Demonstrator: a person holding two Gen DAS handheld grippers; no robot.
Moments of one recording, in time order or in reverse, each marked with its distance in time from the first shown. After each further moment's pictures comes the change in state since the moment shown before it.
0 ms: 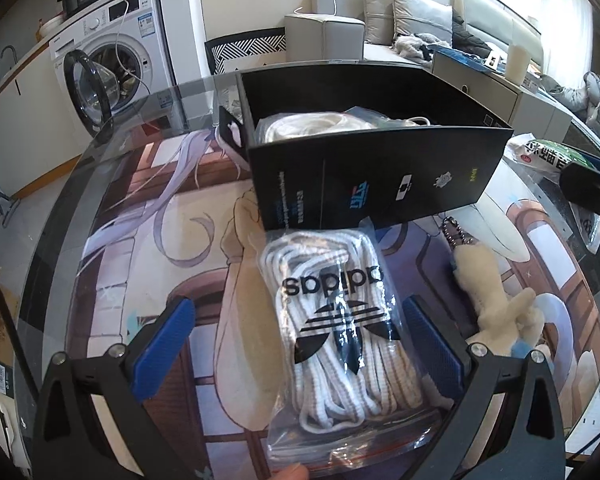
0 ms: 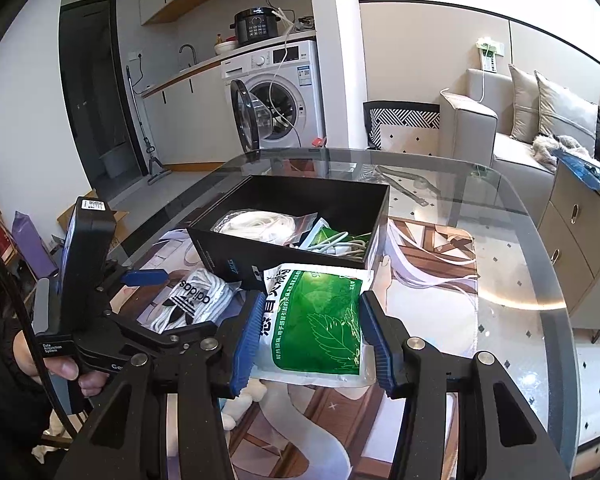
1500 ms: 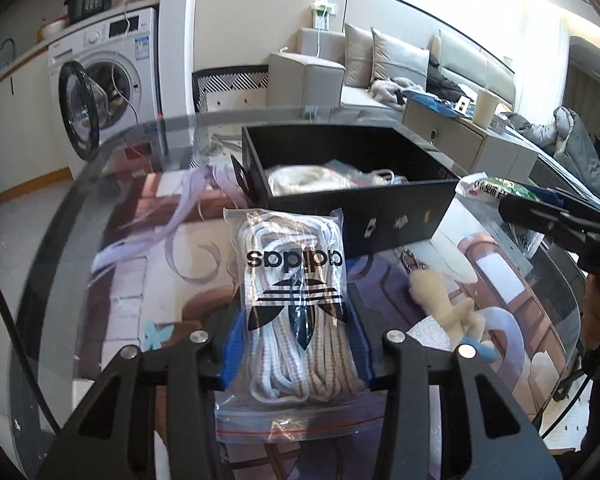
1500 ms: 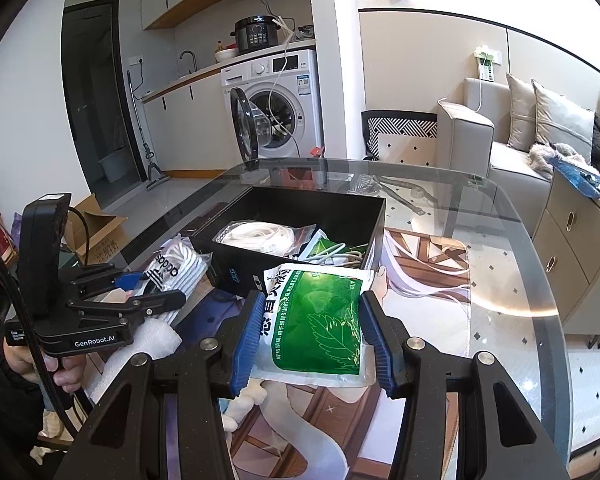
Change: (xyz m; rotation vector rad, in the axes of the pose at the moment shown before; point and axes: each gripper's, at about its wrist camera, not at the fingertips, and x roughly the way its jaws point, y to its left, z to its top) left arm -0.044 0.020 -0.006 -0.028 -0.159 -0.127; right arm -0.013 0.004 0.004 -0.008 -0.034 -0.010
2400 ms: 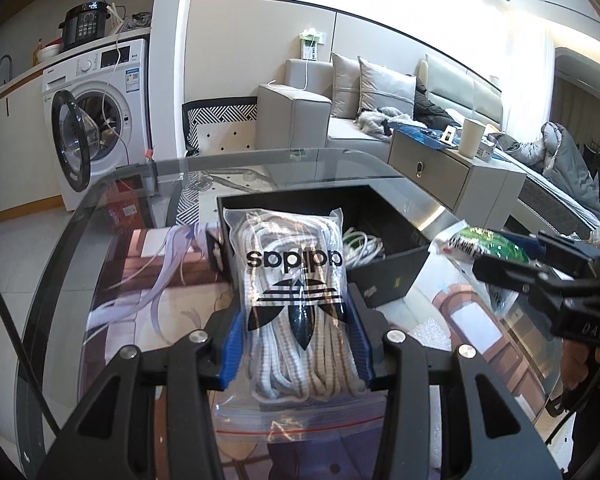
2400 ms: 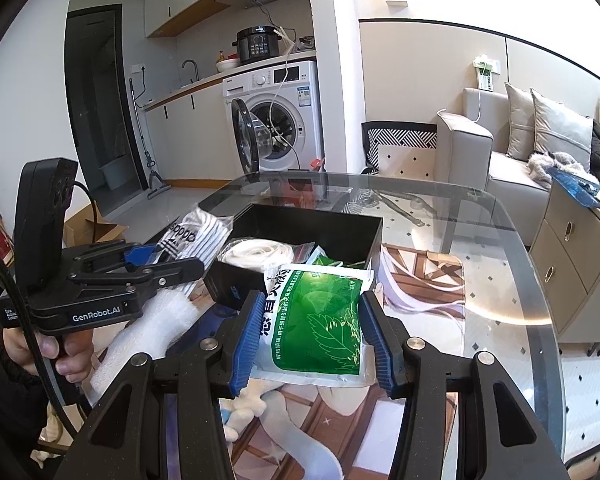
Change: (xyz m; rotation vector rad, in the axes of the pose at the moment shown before) left arm -0.007 -0.018 0.039 0.016 -0.103 -0.036; right arm -0.008 -0.002 0.011 -0.005 -0.042 0.001
